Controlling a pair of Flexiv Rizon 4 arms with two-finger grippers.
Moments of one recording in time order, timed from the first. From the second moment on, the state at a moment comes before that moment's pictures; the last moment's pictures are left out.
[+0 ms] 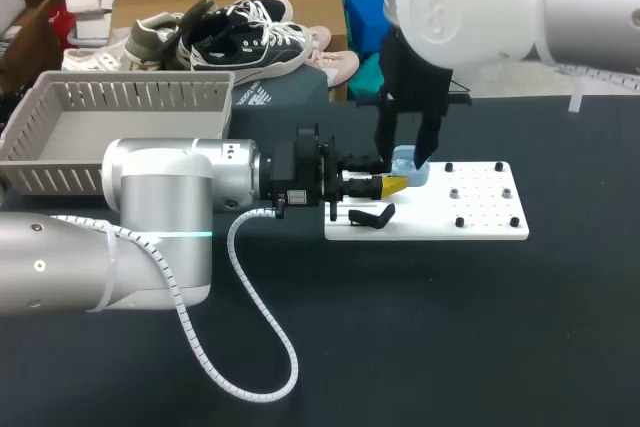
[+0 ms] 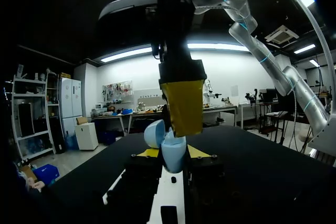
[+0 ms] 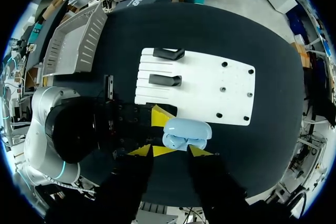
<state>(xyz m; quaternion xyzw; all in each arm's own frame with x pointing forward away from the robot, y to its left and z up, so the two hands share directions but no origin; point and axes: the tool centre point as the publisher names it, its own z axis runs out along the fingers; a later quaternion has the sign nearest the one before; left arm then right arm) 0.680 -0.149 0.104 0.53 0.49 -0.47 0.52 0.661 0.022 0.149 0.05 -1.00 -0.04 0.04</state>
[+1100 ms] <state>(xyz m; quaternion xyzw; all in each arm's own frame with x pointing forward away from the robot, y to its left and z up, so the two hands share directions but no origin) 0.680 -0.149 0.104 0.53 0.49 -0.47 0.52 0.706 -0.035 0.166 -0.08 -1.00 -0.04 0.00</state>
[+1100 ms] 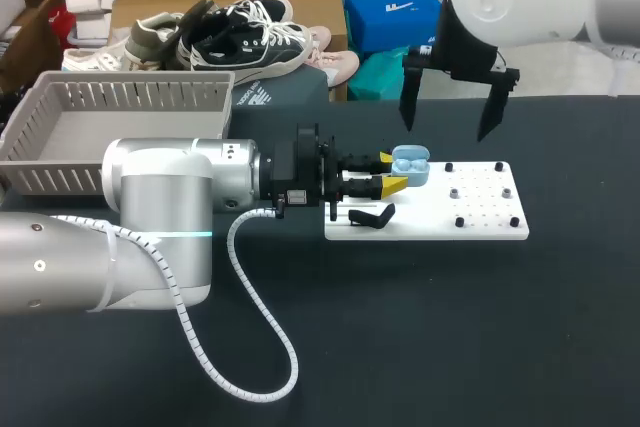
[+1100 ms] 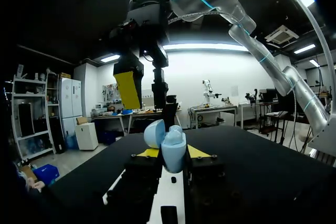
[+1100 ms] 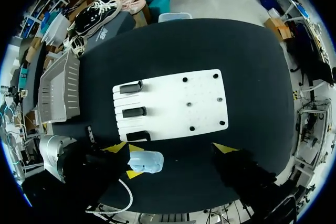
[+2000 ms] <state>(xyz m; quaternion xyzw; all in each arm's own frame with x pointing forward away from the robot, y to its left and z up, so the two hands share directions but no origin) 0.680 -0.149 0.104 0.53 0.49 -0.47 0.52 0.700 -0.043 0.134 -0.09 -1.00 -0.02 0.03</state>
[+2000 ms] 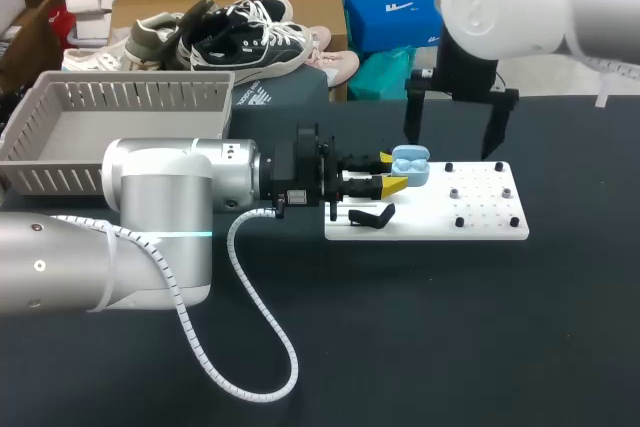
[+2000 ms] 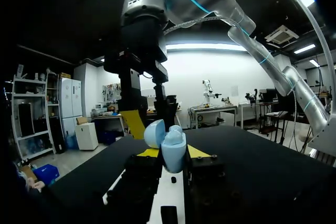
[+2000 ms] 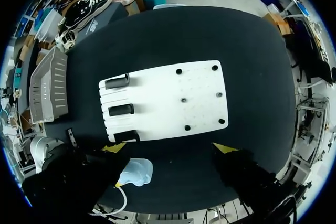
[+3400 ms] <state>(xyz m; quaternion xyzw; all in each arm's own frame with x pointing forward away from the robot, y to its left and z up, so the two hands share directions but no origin) 0.691 -0.092 0.123 0.50 0.53 -0.44 0.52 0.683 -0.069 0.161 -0.10 -0.99 -0.06 -0.07</state>
